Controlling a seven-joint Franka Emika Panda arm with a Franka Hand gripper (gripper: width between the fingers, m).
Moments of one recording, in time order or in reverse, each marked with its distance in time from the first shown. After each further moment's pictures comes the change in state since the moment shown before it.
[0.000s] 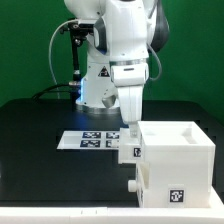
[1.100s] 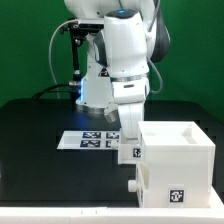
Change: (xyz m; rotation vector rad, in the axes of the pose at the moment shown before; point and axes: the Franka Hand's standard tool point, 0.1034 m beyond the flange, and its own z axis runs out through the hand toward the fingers) arm 0.004 0.003 0.028 0.032 0.039 0.035
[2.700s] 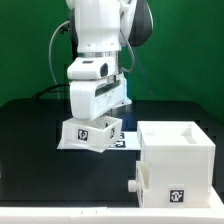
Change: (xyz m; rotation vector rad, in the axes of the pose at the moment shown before) arm -0.070 0.060 -0.062 -0.047 -0.090 0.057
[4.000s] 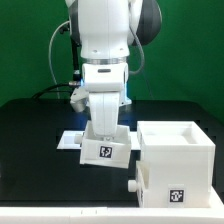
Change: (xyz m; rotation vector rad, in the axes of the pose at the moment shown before) arm 0.023 0.051 0.004 0.098 -0.026 -0.146
